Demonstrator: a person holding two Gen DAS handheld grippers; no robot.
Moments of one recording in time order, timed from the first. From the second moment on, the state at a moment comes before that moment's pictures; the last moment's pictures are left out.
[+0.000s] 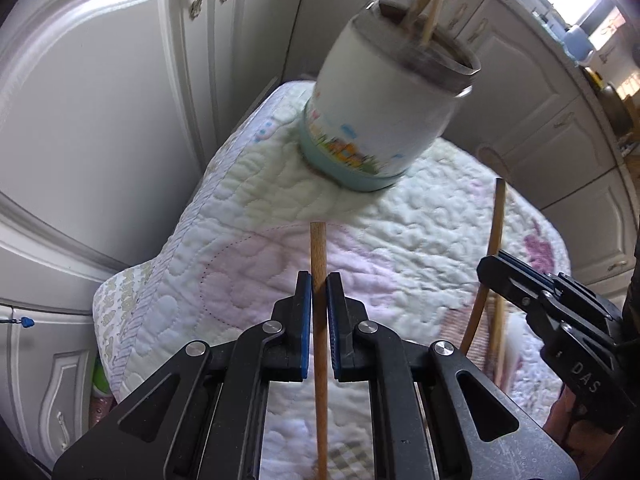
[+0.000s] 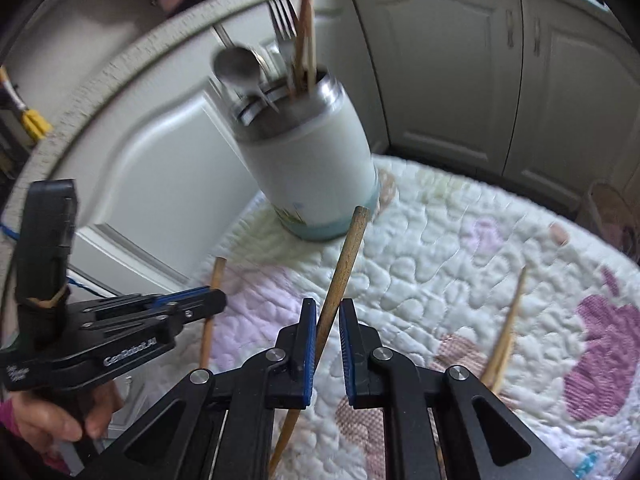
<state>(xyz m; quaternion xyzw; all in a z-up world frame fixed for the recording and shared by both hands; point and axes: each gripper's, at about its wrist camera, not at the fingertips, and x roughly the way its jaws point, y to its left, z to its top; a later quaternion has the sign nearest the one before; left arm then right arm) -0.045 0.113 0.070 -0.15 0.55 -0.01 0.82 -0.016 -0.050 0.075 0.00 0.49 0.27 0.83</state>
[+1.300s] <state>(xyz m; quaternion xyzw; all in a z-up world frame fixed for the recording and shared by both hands) -0.009 0.137 0.344 -0.13 0.33 -0.03 0.93 -0.004 -0.036 0.310 -0.07 0.30 0.29 0.90</state>
